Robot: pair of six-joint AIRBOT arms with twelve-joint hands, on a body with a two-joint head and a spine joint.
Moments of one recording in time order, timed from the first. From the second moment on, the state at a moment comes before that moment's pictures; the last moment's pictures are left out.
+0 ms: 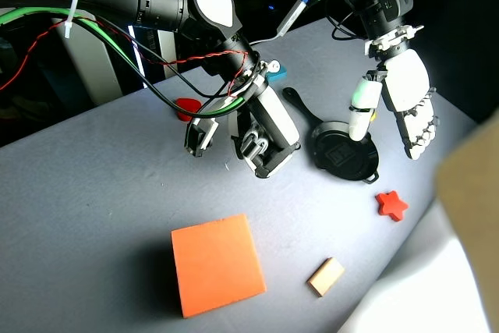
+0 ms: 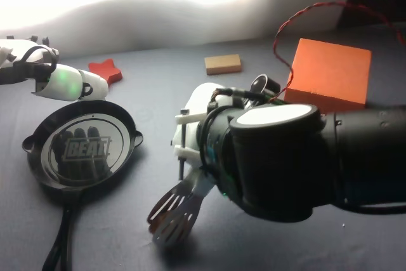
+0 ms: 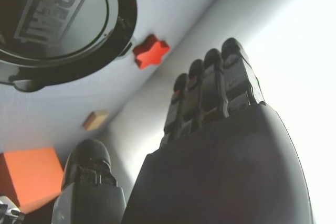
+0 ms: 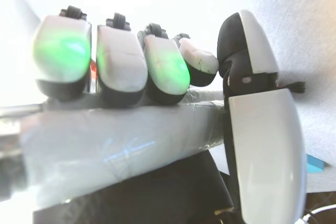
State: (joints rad) left arm 0.25 -0.91 1.04 -2.00 -0.72 2.66; right arm -0.18 -1.60 1.03 -1.09 -0.92 -0.43
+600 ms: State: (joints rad) left arm 0.27 -0.92 1.12 -2.01 -0.71 2.66; right arm -0.13 -1.52 1.03 -1.33 -0.76 -0.29
